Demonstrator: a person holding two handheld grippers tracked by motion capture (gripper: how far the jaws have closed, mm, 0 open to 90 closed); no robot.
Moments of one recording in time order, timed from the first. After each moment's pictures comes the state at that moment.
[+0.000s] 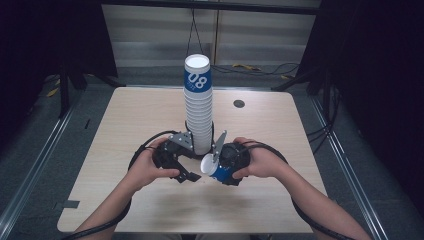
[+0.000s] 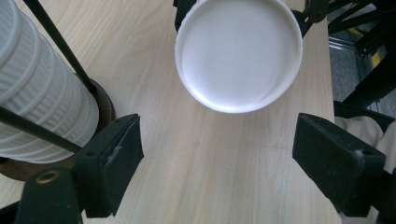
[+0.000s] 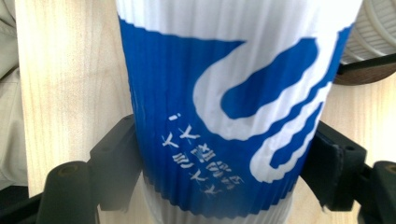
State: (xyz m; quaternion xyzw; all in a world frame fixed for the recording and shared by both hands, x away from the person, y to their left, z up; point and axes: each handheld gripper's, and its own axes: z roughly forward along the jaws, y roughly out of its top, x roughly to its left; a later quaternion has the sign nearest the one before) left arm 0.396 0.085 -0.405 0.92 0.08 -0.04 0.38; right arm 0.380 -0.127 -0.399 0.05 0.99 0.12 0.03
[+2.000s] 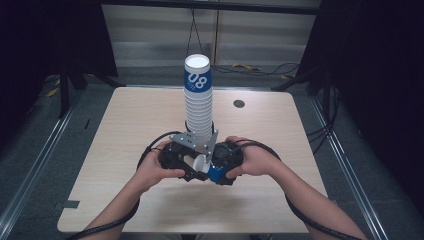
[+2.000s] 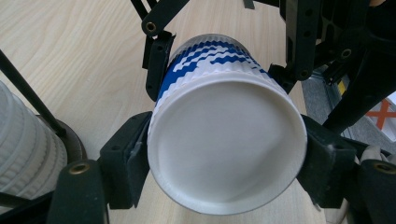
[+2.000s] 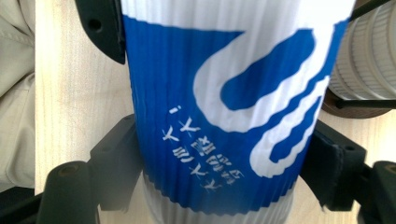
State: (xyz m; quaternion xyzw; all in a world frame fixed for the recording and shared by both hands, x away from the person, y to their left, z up) left arm 0.398 0.073 -0.413 0.89 0.07 -0.07 0.44; right arm 0.381 -0.108 -0.393 0.03 0.99 0.13 0.03
